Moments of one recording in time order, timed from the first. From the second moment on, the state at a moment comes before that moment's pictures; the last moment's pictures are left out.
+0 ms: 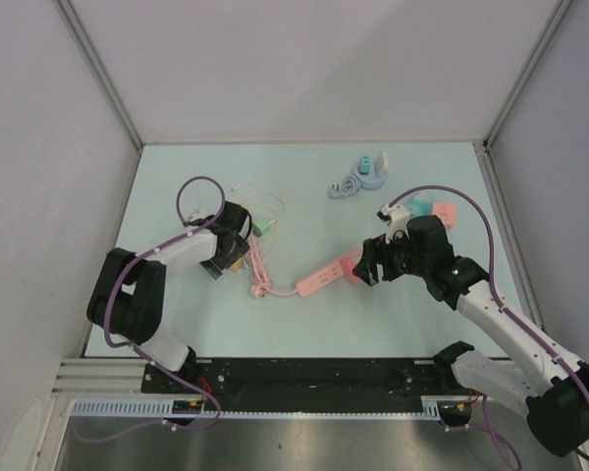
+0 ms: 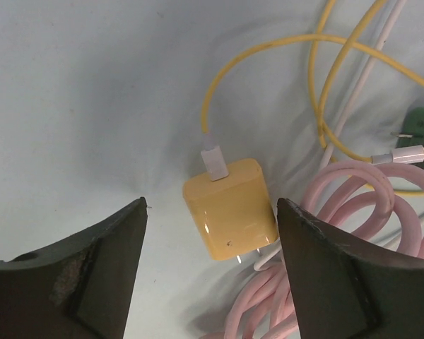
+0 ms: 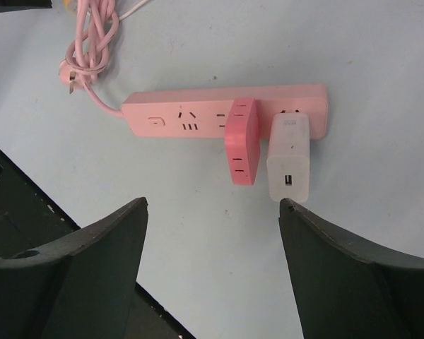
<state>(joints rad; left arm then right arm) -0.37 1.58 0.91 -0.58 -0.41 -1.14 0.49 0.96 0.73 -0.40 -0.29 0.17</state>
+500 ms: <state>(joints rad) -0.39 1.63 0.94 -0.63 -0.42 -1.21 0.47 0.95 0.73 -0.40 -0.32 0.17</state>
